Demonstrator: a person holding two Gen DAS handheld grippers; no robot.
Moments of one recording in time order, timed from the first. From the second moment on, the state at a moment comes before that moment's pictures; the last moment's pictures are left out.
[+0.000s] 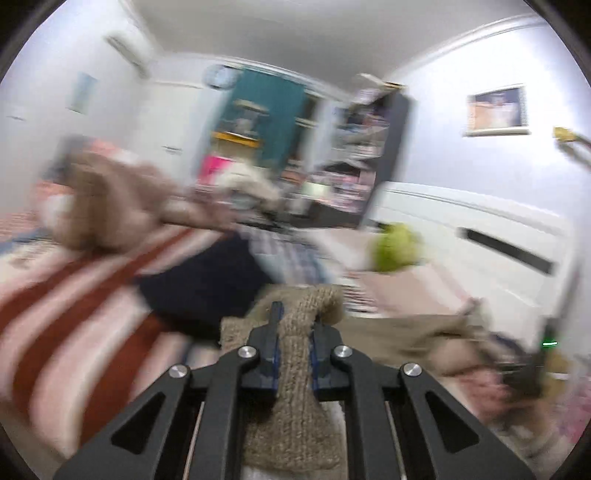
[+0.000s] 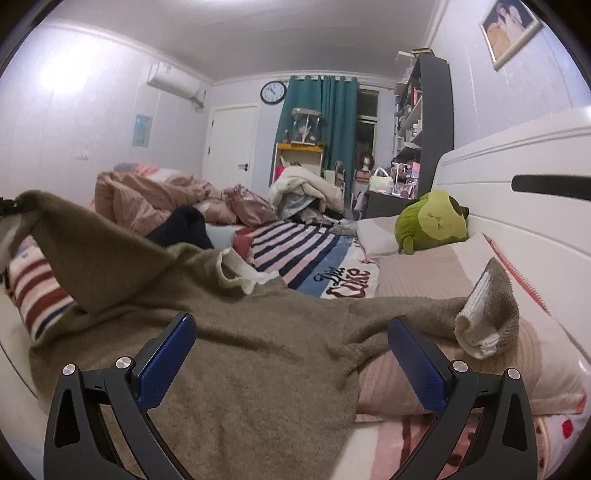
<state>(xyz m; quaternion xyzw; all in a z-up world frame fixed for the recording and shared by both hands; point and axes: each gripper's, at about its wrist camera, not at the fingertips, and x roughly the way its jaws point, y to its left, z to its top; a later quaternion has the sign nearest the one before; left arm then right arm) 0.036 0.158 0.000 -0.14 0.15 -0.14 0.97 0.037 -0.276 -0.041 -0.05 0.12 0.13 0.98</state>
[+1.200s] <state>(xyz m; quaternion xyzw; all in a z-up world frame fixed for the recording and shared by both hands) 0.140 0.145 -0.148 -0.02 0.35 -0.07 0.93 0.109 -0.203 -0.090 -0.07 0.46 0.37 0.81</state>
